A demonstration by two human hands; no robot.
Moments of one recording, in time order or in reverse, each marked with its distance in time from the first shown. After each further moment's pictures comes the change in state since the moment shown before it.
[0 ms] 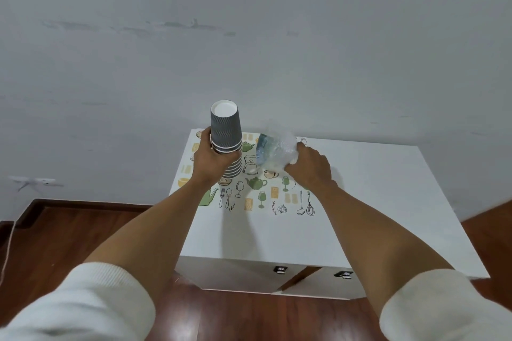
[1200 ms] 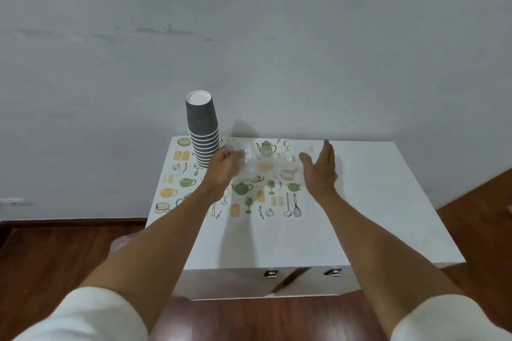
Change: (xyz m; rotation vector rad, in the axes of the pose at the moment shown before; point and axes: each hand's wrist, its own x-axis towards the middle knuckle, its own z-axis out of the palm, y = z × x) left_hand -0.006 0.019 0.050 -0.376 -0.284 -0.222; right_hand -0.017 0.055 0.001 0.563 0.165 0.349
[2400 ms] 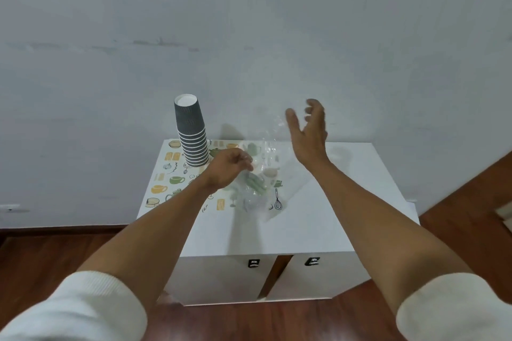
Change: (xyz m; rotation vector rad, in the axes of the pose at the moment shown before) left_hand -0.039 0.019 0.036 0.456 -0.208 0.171; right_hand -0.027 -0.085 -0.073 0.173 0.111 -0.385
